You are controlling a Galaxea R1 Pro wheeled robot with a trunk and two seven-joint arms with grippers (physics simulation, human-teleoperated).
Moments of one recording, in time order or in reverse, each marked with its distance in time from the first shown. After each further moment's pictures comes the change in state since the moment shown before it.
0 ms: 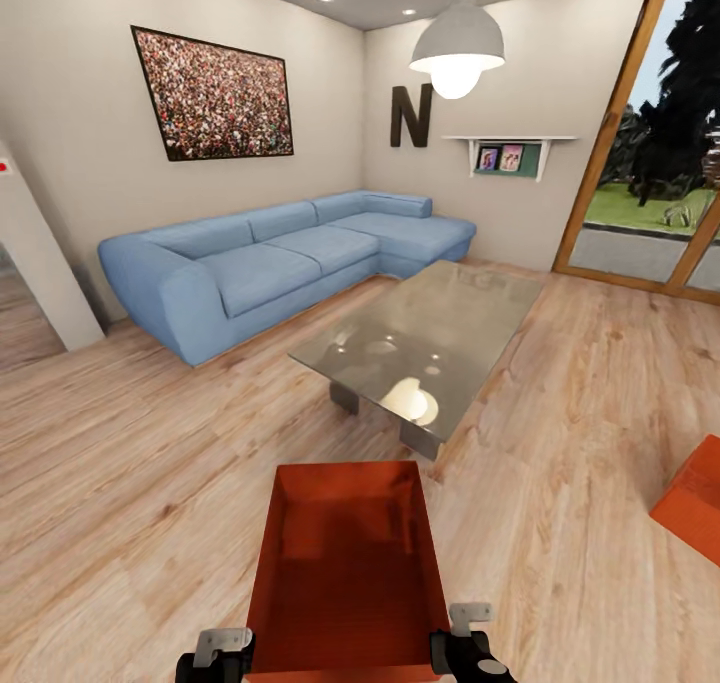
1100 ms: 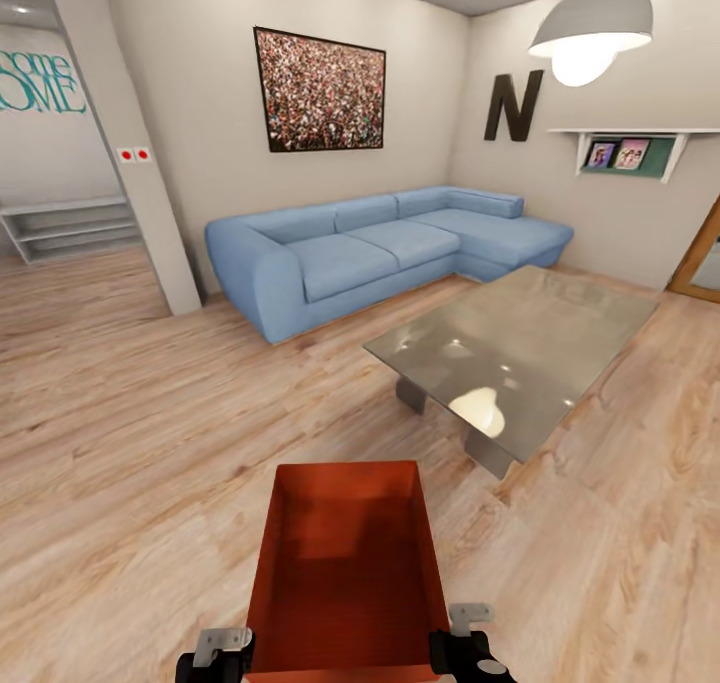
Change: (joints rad) left arm 0.000 0.000 0.001 0.000 0.000 0.000 0.000; right arm 0.000 0.001 -0.002 0.000 0.000 0.000 -0.001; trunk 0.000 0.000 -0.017
